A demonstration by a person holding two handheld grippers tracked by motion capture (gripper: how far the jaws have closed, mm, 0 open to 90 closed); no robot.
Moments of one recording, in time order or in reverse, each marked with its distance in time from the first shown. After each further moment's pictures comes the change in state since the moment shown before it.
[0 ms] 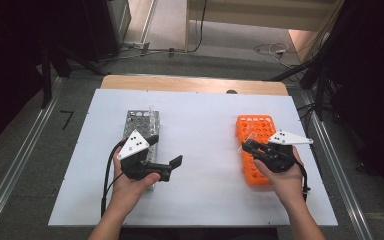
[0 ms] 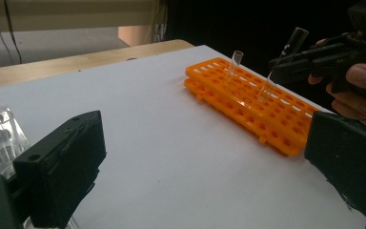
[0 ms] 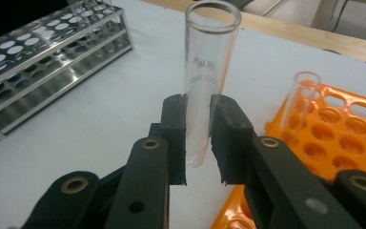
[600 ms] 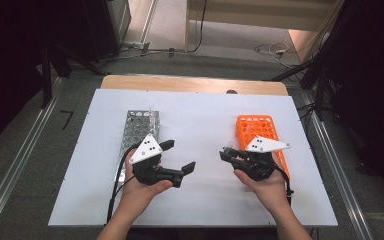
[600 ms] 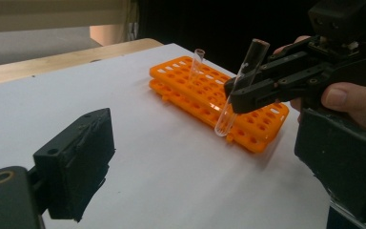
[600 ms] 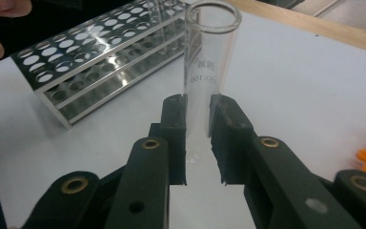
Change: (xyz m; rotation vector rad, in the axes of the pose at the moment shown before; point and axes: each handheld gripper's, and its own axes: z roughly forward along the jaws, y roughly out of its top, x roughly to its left) left arm -0.025 0.002 0.013 0.017 -0.109 0.031; right arm 0.051 0.007 0.017 0.022 0.143 -0.076
